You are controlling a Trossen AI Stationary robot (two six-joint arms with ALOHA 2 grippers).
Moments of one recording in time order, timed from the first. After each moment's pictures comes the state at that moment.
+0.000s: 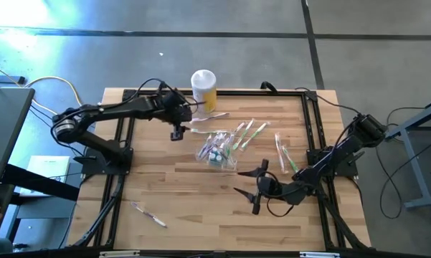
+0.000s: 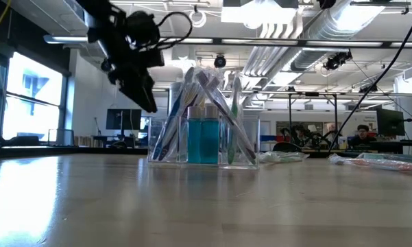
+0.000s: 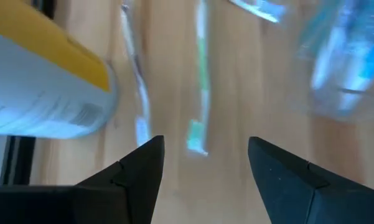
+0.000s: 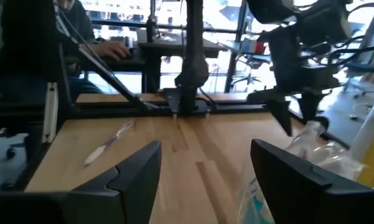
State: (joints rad) left arm 0.48 1.36 0.95 -0.50 0.10 0.46; right arm 0.65 1.48 0.77 0.59 0.89 0.06
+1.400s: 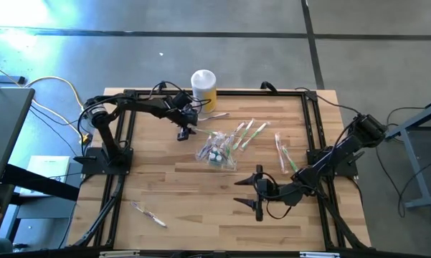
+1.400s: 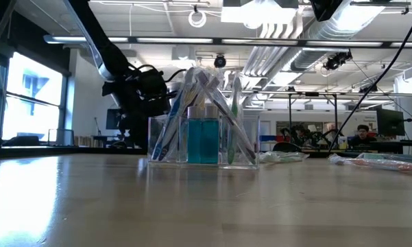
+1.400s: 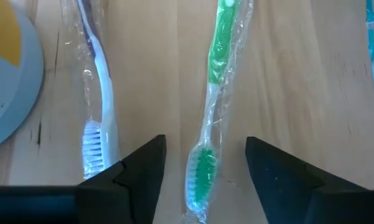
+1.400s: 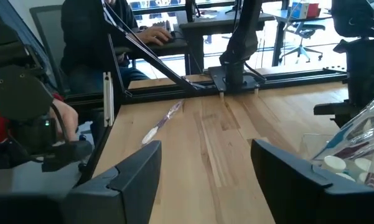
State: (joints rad) left arm 0.62 1.76 0.85 -0.17 0.38 0.55; right arm 0.64 1.48 0.77 0.51 0.68 0.26
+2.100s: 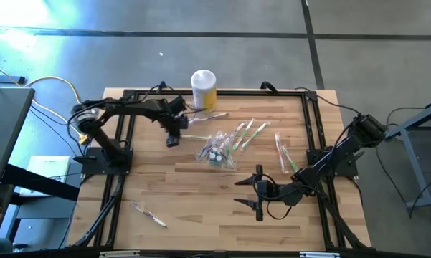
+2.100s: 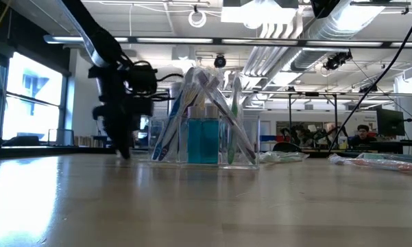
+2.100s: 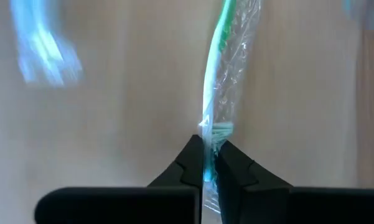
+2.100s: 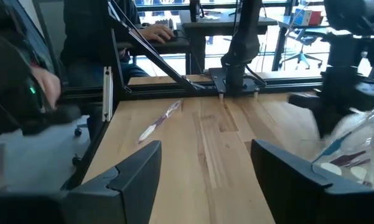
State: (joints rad) left arm 0.59 1.62 0.84 -0.50 0.24 0.45; right arm 0.64 1.48 0.77 0.51 0.67 0.20
